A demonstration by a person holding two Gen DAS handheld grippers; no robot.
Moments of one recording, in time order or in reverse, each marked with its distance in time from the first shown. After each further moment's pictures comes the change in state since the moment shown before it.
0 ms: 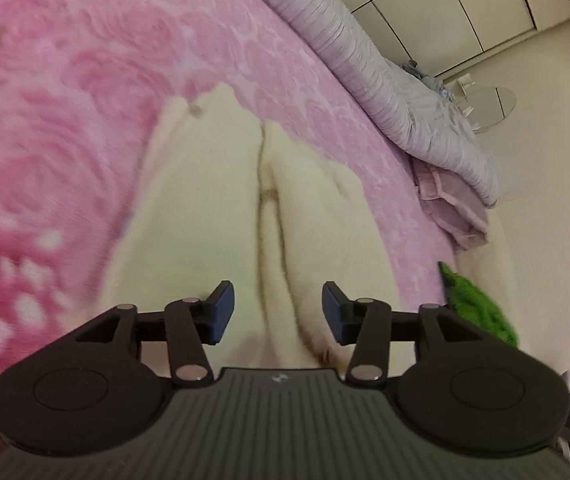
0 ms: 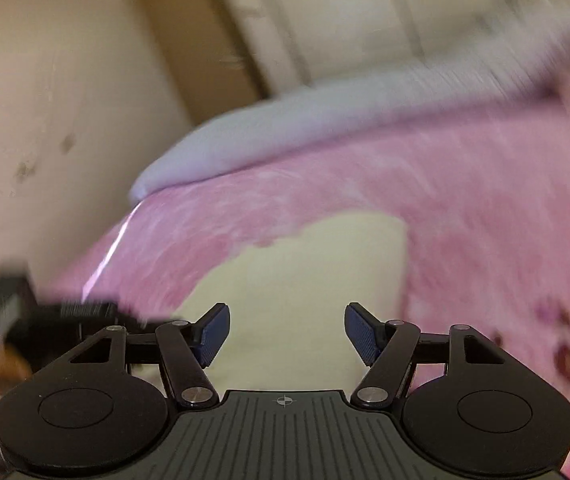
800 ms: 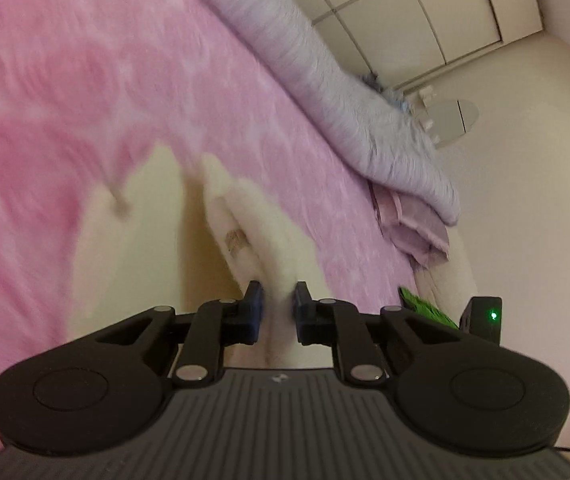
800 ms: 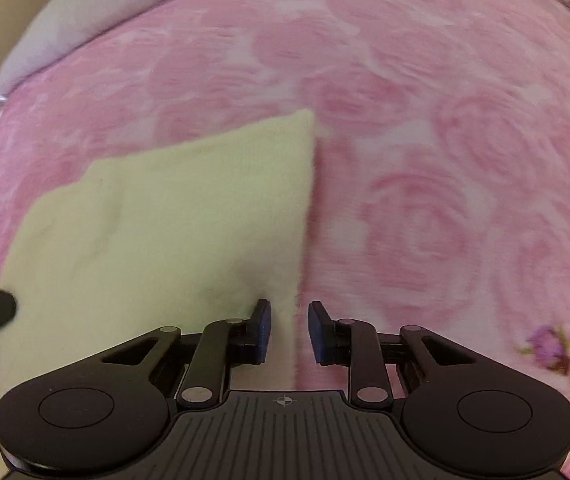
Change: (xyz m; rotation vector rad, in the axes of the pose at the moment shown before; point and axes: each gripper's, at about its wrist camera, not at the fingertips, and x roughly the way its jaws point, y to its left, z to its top) left arm 0.021 -0.001 0.082 0.051 -0.053 -0.121; right arm 0.161 -0.022 0.081 0.057 0.501 -0.318
